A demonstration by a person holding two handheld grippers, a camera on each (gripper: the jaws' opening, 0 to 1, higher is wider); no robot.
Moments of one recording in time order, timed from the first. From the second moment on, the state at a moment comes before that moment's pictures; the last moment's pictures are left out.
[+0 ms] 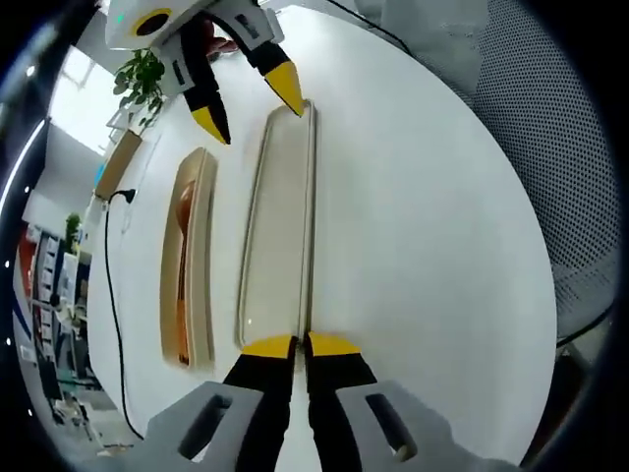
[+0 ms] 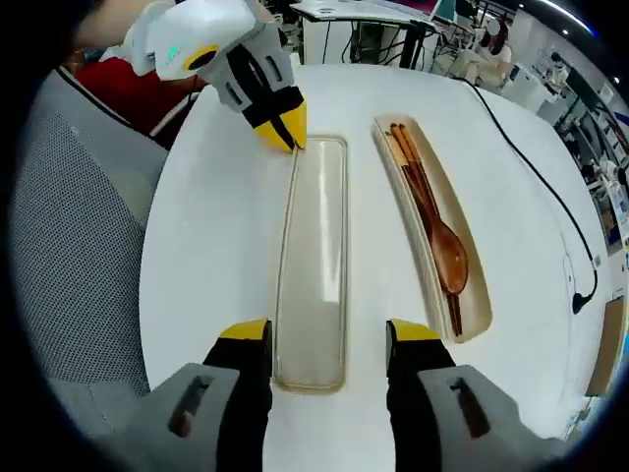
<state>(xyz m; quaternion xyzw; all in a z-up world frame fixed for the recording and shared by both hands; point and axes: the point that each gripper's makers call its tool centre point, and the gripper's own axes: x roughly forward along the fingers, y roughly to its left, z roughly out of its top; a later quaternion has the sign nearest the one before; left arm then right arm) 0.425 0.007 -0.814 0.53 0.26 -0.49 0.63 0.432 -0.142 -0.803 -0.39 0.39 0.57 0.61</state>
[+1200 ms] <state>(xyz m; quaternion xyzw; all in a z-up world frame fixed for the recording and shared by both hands) 0.424 0.006 -0.814 0.53 0.26 -0.49 0.64 0.435 -0.131 -0.822 -0.42 0.43 0.55 0.58</state>
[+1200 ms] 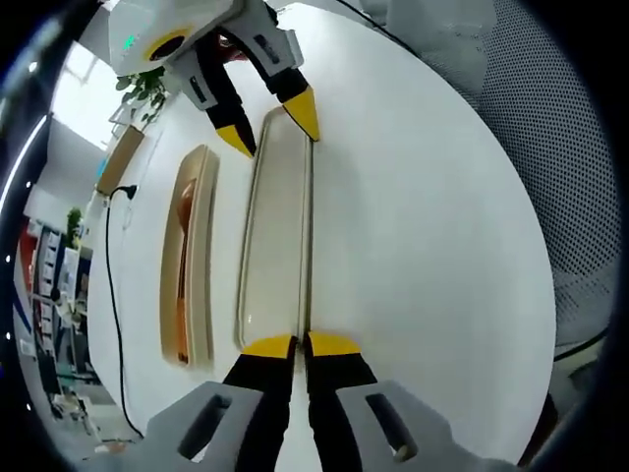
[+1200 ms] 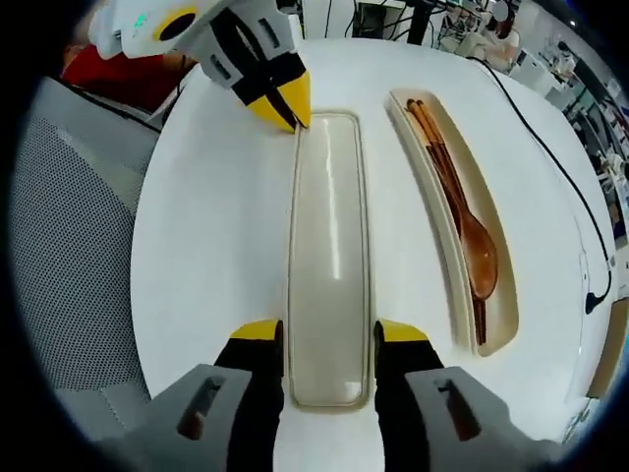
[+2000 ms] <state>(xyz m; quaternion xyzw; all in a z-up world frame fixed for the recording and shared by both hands) 0.426 0.005 -0.810 0.55 0.24 -0.48 0.63 0.436 -0.132 -0.822 -0.46 0.48 0.53 0.53</state>
